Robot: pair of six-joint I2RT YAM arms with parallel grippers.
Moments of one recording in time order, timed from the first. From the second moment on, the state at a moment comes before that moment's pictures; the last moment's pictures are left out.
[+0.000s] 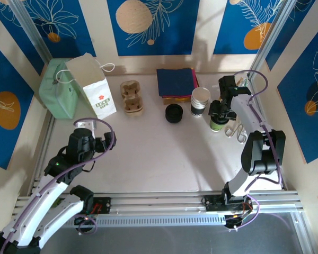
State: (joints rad) left arm -0.45 0.64 0.71 -0.67 -0.22 -0.45; right arm 0.05 1.66 1.41 -1.01 0.11 0.31
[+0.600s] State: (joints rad) left arm -0.45 0.64 0.71 -0.67 -0.22 -0.45; right arm 0.04 1.70 1.42 -1.00 0.11 0.32
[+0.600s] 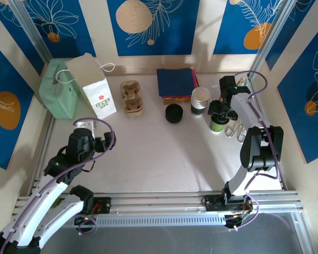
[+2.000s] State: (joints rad) left arm -0.45 0.99 0.90 -0.60 -0.06 -0.50; right arm 0.29 1.17 1.06 -0.48 -0.45 0.37
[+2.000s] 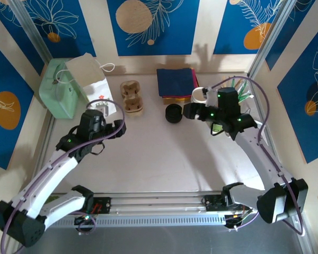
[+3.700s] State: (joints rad) left arm -0.40 1.91 1.50 -0.58 -0.27 -0.76; right arm 0.59 1.45 0.85 -0.08 -0.21 0.33
